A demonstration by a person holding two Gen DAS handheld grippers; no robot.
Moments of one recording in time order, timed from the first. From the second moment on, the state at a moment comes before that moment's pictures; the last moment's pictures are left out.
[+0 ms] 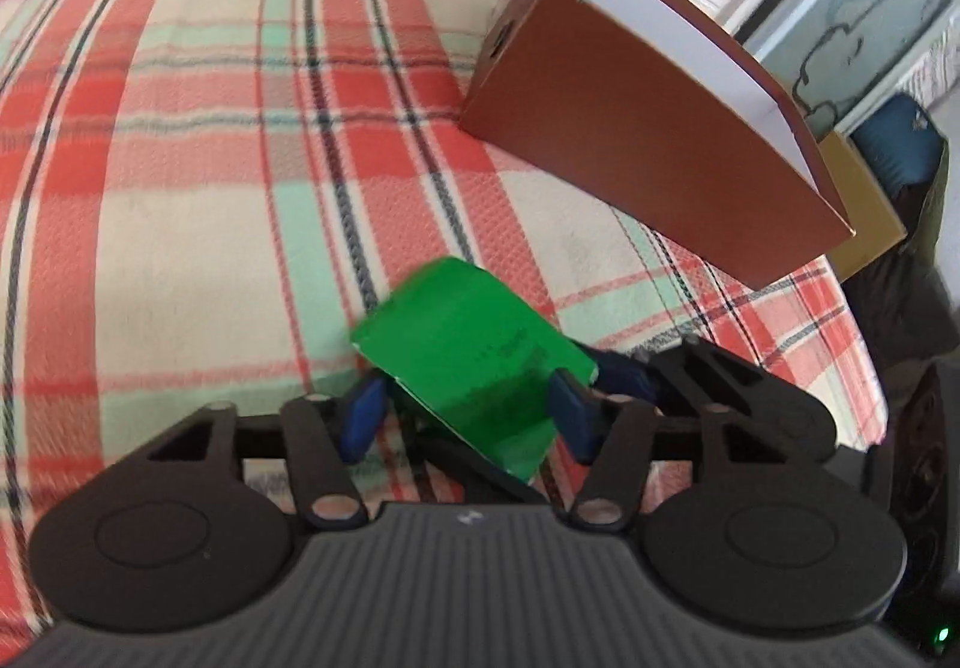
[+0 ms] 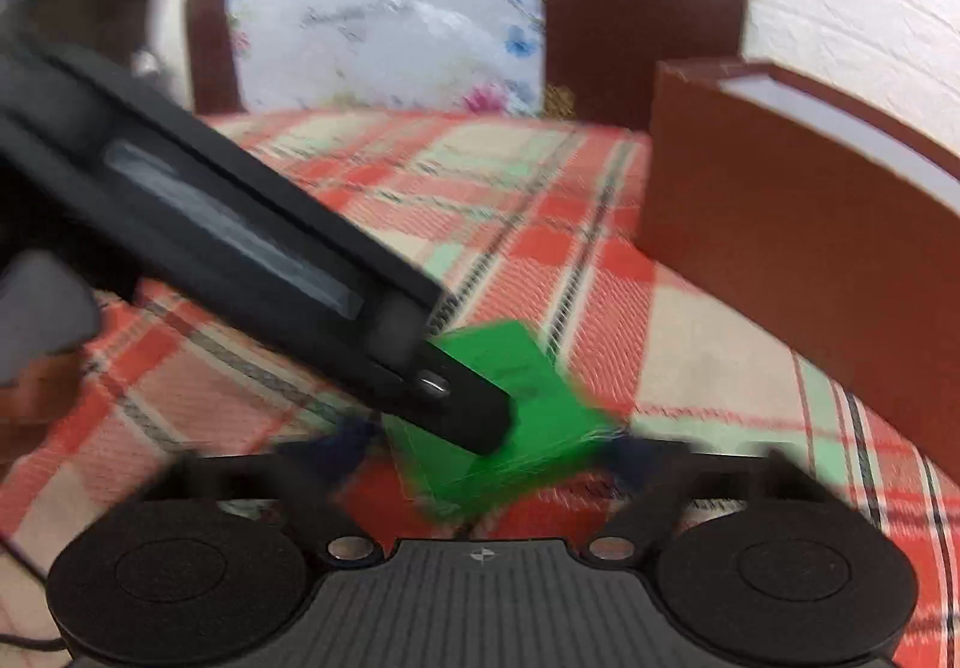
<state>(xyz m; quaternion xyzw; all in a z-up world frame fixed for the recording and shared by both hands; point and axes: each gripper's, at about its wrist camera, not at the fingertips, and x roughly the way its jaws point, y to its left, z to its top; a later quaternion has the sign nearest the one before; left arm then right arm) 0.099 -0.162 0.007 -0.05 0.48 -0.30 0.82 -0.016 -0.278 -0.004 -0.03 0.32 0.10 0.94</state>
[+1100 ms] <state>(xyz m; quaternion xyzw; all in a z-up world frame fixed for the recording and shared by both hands) 0.149 -0.252 0.109 0.12 0.29 -0.21 0.93 0.020 -0.377 0.055 0.07 0.12 -0.09 0.99</state>
